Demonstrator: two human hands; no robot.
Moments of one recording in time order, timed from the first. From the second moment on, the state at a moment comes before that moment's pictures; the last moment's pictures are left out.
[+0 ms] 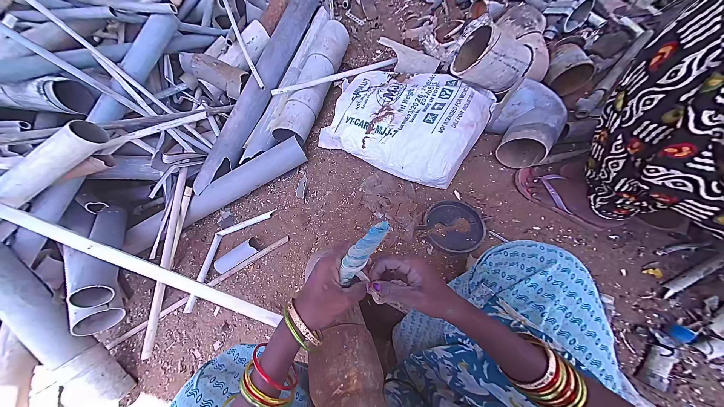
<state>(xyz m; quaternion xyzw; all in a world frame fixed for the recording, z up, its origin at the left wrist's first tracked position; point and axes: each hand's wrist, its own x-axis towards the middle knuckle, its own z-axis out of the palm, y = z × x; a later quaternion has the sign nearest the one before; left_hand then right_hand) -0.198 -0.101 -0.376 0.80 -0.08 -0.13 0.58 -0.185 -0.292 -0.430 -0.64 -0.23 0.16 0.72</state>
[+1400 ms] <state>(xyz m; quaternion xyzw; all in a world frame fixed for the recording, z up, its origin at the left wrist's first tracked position) -0.201 -0.108 -0.373 0.82 -0.09 -0.12 0.54 -0.185 -0.291 -0.423 -0.59 -0.18 0.19 0.76</state>
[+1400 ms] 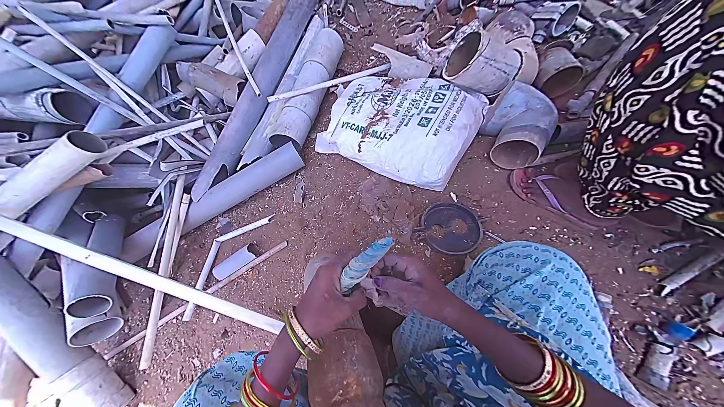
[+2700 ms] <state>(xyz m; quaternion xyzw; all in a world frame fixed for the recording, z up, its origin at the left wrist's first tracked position) -0.197 -0.103 -0.374 0.76 -0.06 -0.13 0.64 -0.189 -0.288 -0.429 -0.69 -0.26 0.03 0.68</state>
